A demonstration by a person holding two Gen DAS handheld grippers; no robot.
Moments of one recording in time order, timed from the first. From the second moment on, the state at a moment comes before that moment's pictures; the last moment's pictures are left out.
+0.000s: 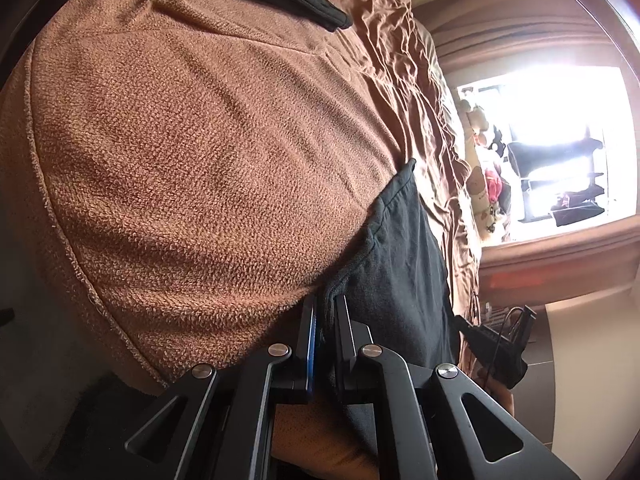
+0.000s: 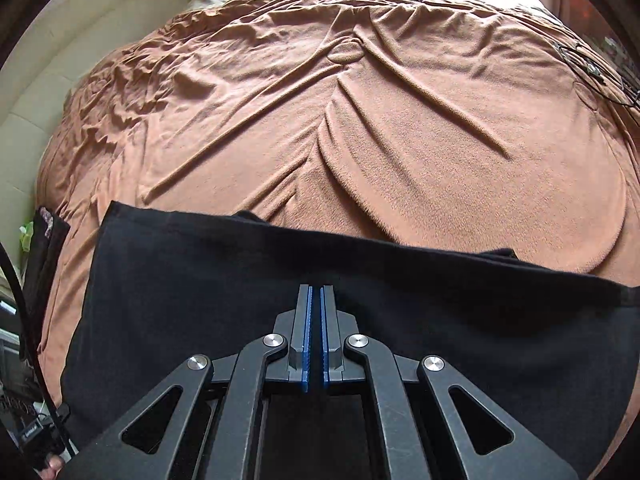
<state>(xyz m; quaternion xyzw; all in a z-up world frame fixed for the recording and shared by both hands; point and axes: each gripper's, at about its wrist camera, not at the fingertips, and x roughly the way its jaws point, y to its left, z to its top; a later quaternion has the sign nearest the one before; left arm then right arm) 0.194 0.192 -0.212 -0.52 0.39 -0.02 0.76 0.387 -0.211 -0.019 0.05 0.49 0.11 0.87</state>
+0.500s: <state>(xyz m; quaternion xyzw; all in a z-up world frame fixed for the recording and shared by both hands) 0.206 0.181 -0.147 -0.53 0.34 -0.12 0.77 0.275 -0.215 -0.040 0.06 0.52 0.18 0.83</state>
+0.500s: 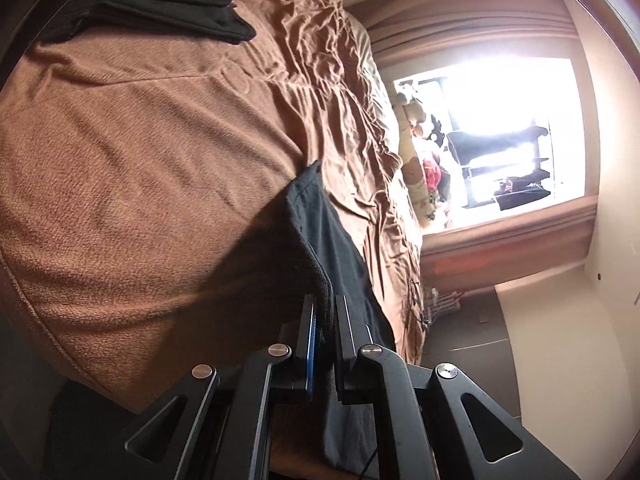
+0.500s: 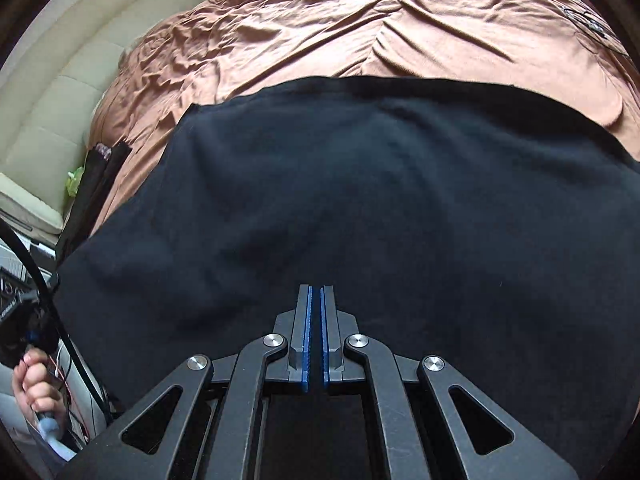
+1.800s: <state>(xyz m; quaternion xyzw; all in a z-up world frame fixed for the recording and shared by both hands) 0.271 -0.017 0.010 -0.38 0.35 -0.33 0.79 0.133 -0.328 -0.015 0.17 0.40 0.20 0.88</state>
